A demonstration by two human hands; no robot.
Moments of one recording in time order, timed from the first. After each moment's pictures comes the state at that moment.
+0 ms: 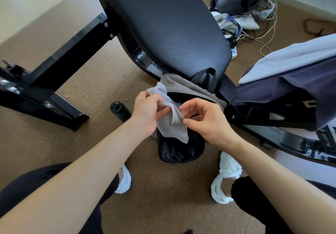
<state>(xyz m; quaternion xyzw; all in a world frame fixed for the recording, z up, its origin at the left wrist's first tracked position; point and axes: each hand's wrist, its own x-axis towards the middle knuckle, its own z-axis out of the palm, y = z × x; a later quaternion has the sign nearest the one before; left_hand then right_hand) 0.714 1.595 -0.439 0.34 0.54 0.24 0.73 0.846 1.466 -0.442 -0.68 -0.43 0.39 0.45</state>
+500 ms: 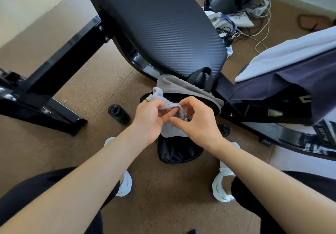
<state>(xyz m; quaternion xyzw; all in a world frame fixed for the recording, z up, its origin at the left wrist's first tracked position) 0.720 1.579 -0.434 0.22 0.49 0.26 0.80 0.827 1.473 -0.453 -0.77 -0.45 0.24 0.40</state>
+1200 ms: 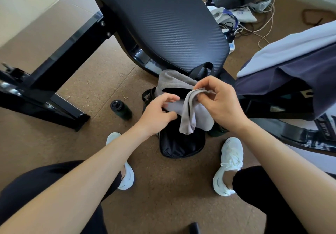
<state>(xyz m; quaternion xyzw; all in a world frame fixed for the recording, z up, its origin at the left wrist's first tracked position) 0.700 1.580 -0.465 0.73 0.38 0.08 0.56 0.873 1.467 -0.423 -0.72 -0.47 0.23 0.46</state>
